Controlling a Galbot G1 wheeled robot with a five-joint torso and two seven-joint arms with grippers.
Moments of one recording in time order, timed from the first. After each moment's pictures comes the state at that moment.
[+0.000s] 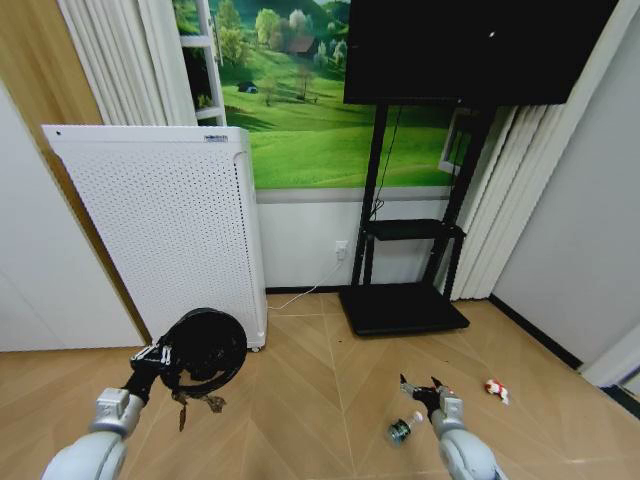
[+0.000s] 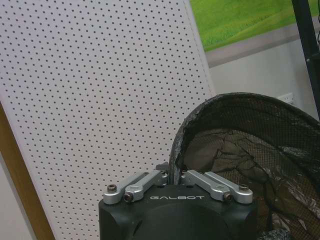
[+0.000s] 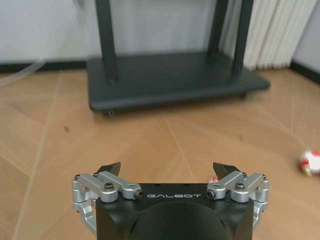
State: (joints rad) left arm 1.52 -1.12 -0.85 -1.98 -0.22 0.06 0.10; right arm -1.30 1.08 0.45 1.58 0.58 -0.36 0.30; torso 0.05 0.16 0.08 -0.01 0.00
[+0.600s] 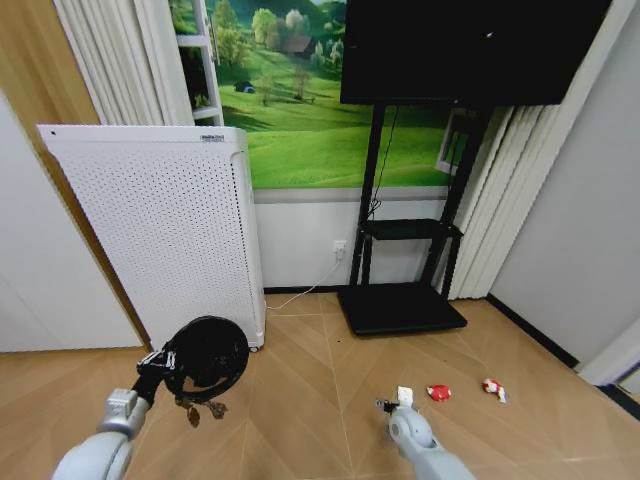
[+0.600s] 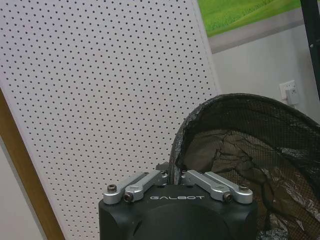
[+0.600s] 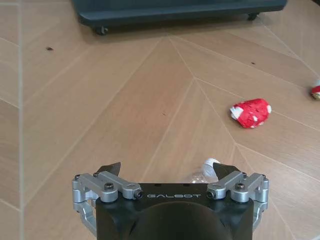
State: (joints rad) left arm 1.51 -1.13 -0.83 -1.94 -0.21 0.06 0.10; right arm -1.11 1.19 0.23 1.41 0.72 -0.50 0.58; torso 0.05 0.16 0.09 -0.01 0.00
